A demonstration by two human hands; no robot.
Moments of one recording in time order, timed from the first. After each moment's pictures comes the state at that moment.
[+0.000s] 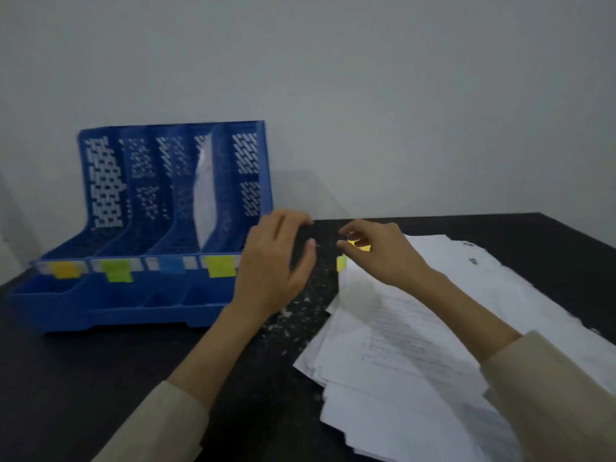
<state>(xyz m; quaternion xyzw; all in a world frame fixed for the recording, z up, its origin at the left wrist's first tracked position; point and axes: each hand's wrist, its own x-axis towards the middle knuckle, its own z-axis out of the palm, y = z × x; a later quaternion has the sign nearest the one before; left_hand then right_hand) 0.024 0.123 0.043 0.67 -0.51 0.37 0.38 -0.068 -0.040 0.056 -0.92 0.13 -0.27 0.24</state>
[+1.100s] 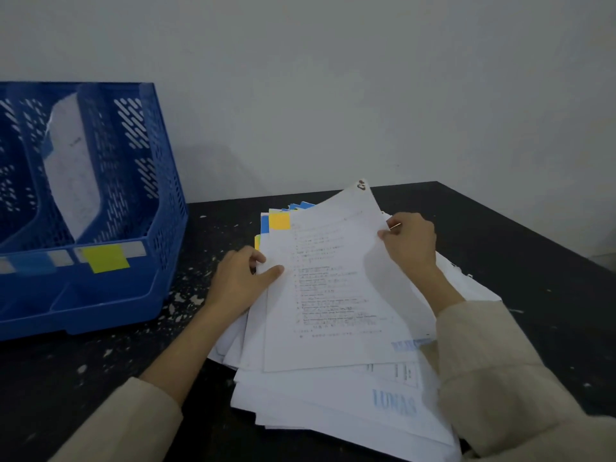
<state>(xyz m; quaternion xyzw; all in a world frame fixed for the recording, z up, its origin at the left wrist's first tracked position) 0.010 0.047 -0.025 0.84 -0.37 -0.02 0.39 -0.167 -0.137 0.016 -0.78 0.47 -0.37 0.21</state>
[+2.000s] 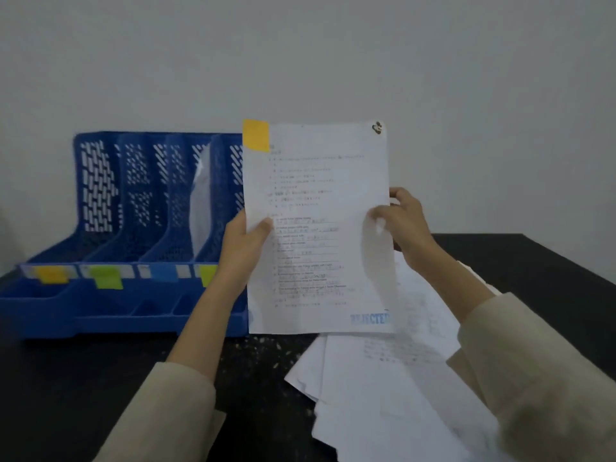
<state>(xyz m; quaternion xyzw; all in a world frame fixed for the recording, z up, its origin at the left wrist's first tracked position) 0.055 0.114 0.067 0.65 -0.30 -0.01 0.70 -0.070 -0.069 0.102 -0.72 0.21 -0.37 0.55</state>
